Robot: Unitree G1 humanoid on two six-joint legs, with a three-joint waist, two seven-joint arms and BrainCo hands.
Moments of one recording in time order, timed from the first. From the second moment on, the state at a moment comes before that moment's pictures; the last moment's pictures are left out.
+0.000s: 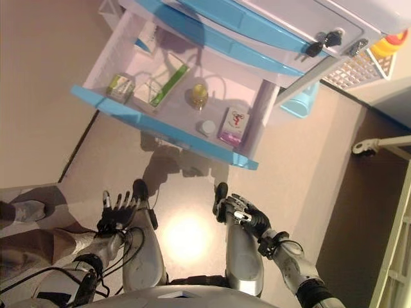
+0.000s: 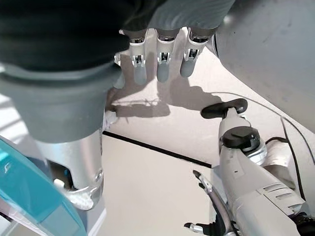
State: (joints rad) left arm -0.27 0.34 0.03 1.23 -1.85 0.15 -0.45; right arm 0.03 -0.36 0.38 0.54 0.83 -0.05 0.51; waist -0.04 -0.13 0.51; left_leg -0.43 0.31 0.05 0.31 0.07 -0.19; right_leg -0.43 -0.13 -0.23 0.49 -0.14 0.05
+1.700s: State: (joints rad) left arm 0.28 0.26 0.12 0.84 -1.15 -0.05 -0.46; right arm 0.08 -0.77 -0.16 -0.30 0.17 -0.19 0.08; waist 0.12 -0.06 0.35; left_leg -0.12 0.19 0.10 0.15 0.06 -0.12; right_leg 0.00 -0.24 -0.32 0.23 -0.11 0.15
